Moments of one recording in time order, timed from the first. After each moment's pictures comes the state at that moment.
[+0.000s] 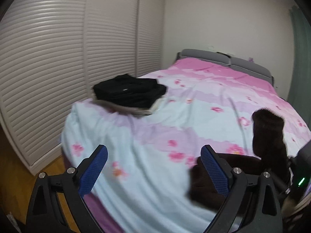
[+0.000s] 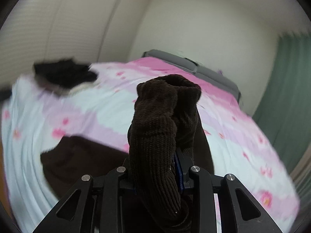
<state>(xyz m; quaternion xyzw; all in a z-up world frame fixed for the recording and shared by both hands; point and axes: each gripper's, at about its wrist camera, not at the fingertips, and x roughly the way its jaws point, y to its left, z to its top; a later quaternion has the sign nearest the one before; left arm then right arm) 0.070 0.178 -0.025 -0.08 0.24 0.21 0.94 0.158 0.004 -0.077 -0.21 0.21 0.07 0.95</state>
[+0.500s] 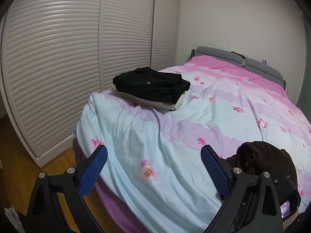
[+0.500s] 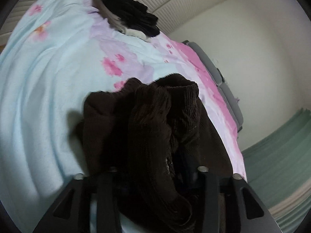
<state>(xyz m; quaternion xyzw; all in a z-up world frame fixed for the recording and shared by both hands) 0.059 0.233 -0.037 -0.09 0.25 0.24 0.93 0.129 0.121 -0.173 -0.45 0.24 0.09 0.85</state>
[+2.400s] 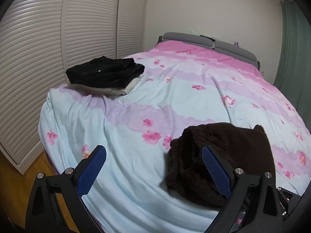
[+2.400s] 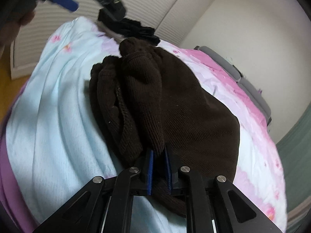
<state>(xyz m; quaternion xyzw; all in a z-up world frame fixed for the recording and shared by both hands) 0.102 0.143 -0.055 -0.08 0.29 0.13 0.94 0.103 -0.003 -0.163 -0.32 0.24 0.21 0.89</state>
